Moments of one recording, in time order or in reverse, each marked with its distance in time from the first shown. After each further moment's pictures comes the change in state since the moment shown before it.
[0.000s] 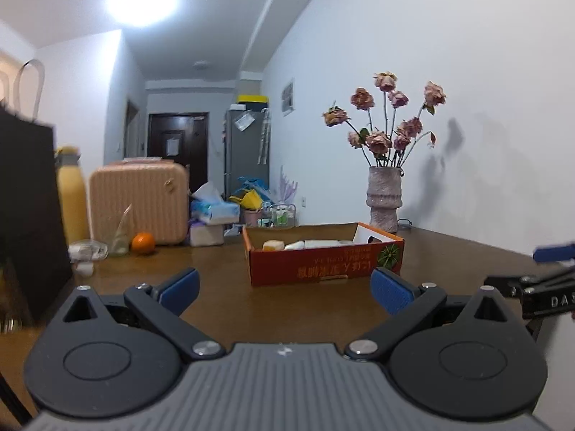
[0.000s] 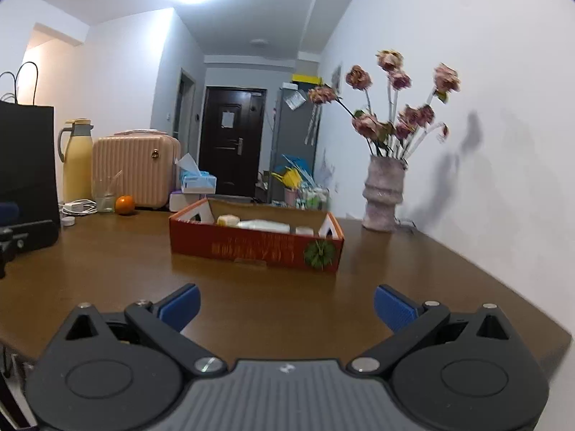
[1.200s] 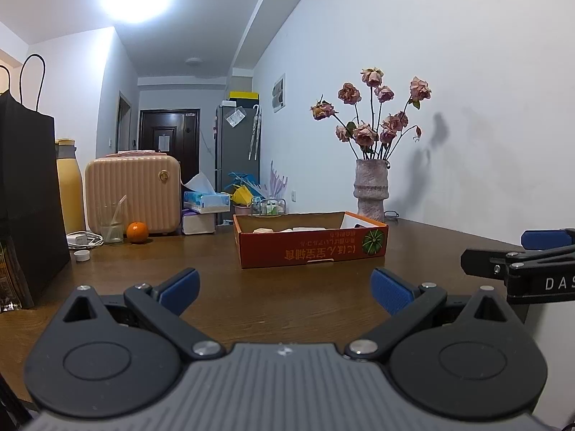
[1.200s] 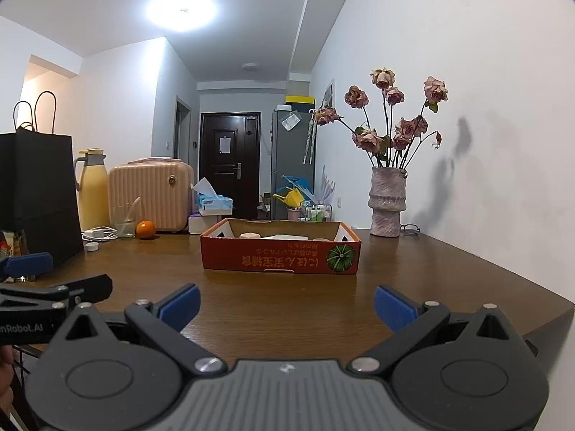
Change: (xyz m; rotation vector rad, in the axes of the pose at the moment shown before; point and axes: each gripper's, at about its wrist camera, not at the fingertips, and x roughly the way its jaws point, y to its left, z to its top) left arm -0.022 -0.004 -0.017 0.020 0.011 -0.031; right arm -0.049 0.039 -0.018 0.060 -0.089 0.008
